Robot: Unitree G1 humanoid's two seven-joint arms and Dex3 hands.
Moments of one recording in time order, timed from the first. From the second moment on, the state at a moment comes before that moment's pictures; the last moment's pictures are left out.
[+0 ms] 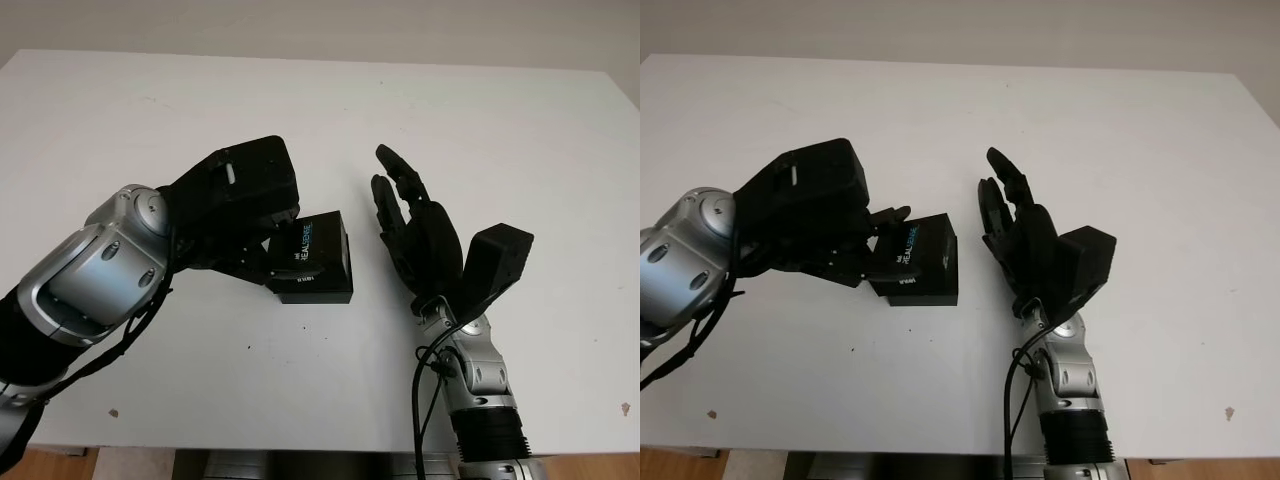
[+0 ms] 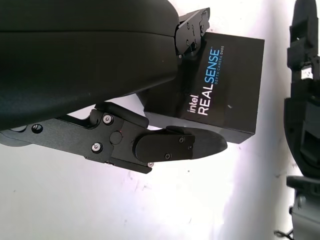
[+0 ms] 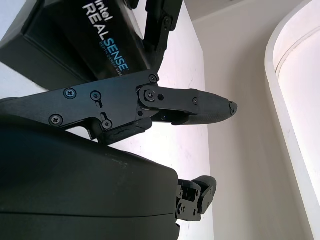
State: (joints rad) left arm -0.87 0.79 -0.49 -0.47 -0.16 1.29 -0.79; right arm -0.33 0.02 -0.05 0.16 0.20 0.07 0.15
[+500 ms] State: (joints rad) left arm -0.89 0.80 -0.47 -0.50 -0.24 1.34 -0.78; right arm -0.33 0.02 -0.04 0.16 0.20 0.07 0.16
